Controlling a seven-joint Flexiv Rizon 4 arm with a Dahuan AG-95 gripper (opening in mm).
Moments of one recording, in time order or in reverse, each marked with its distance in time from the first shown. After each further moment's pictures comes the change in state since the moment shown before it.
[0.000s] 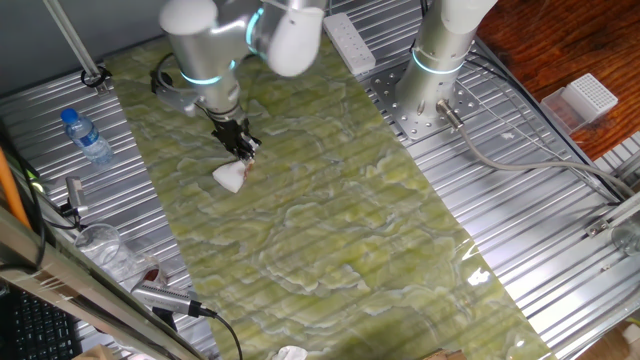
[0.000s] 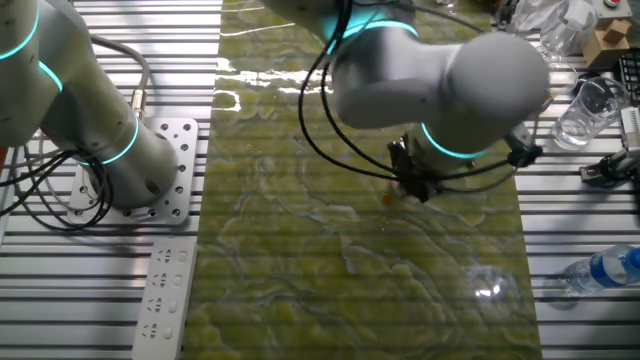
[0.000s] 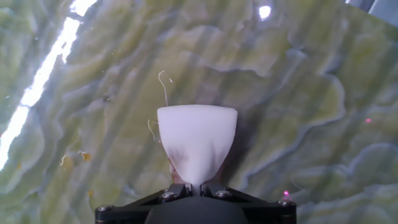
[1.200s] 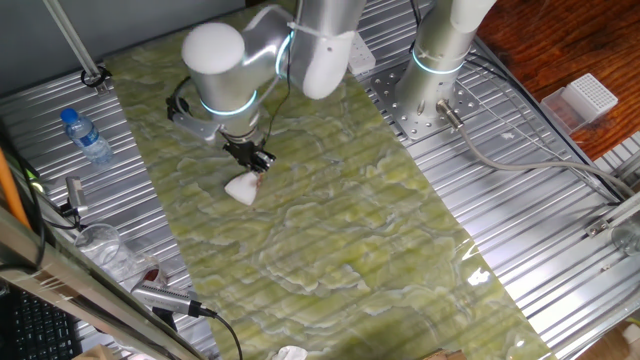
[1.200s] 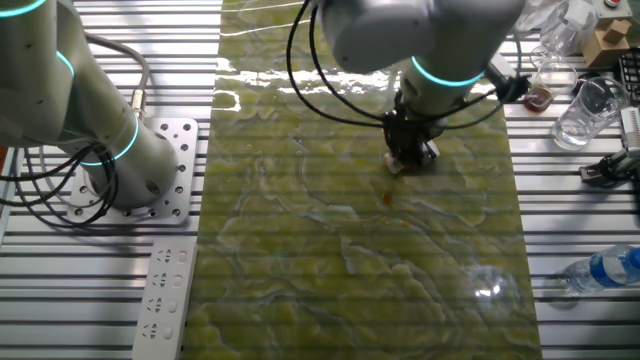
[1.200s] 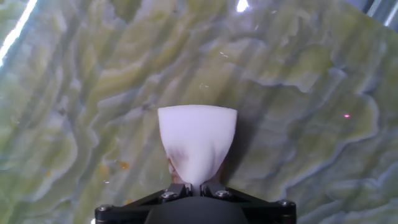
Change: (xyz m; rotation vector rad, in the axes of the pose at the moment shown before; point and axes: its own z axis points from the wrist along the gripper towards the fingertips) arm -0.013 0.042 -0.003 0.082 0.075 -0.052
